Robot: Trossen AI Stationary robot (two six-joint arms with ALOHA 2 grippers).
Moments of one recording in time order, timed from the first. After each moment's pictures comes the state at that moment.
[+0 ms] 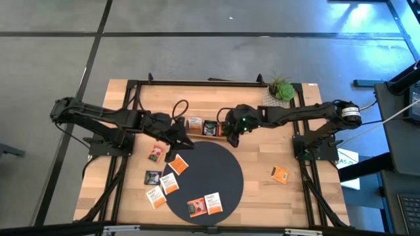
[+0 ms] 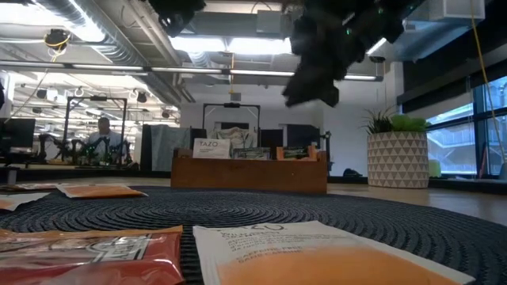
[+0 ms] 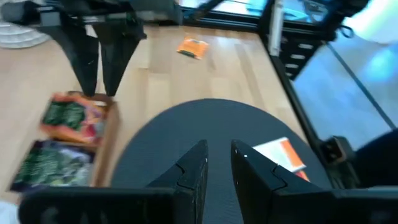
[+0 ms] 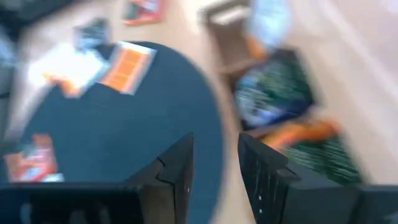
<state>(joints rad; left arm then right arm) -0.13 1.15 0.94 -0.31 0.08 -0.17 -0.09 1.50 0.97 -0.19 -0.12 0.36</state>
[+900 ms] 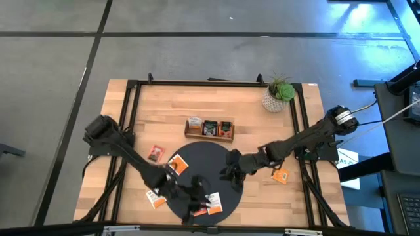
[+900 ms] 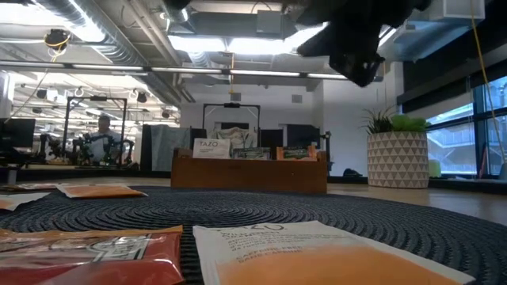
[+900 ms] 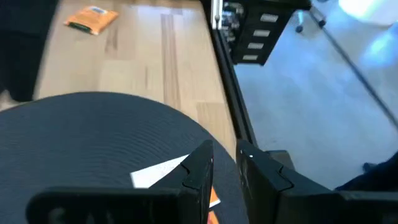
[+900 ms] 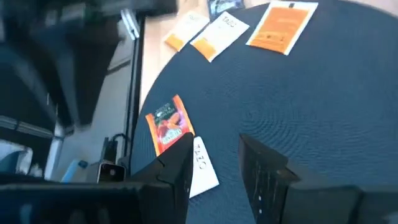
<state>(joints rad) -0.65 1.82 1.25 -0.02 -0.32 -0.45 0.41 1.61 0.97 0.03 0.10 0.69</state>
